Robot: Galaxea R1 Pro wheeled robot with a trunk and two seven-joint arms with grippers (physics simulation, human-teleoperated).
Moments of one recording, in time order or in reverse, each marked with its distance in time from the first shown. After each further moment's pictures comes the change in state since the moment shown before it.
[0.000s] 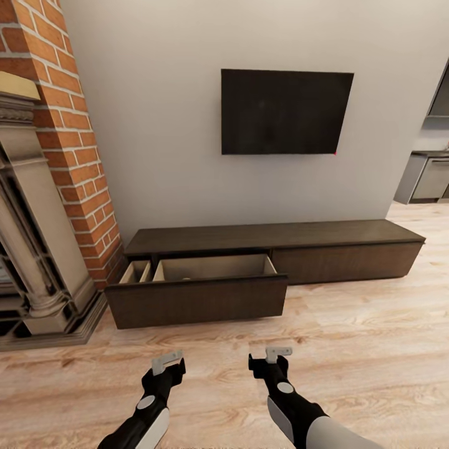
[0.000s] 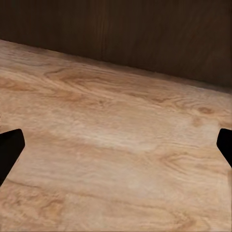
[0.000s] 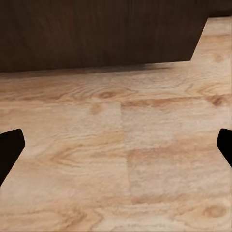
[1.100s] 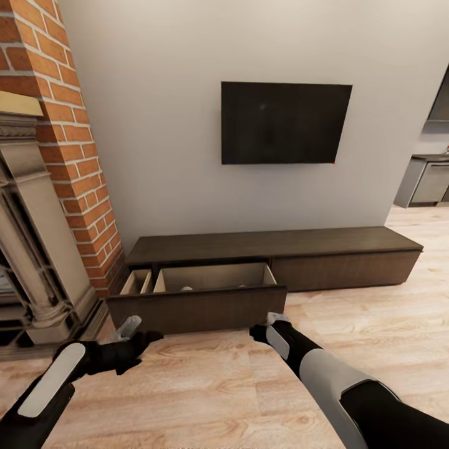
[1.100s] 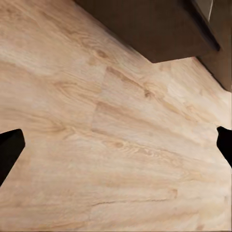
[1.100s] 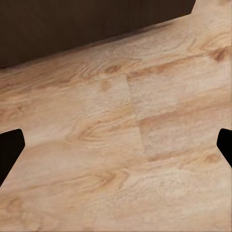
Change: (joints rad) left arm 0.009 0.302 0.329 -0.524 0.922 0.872 0.069; right arm -0.271 -0.010 -0.058 0.013 -0.270 0.569 -0.041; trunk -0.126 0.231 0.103
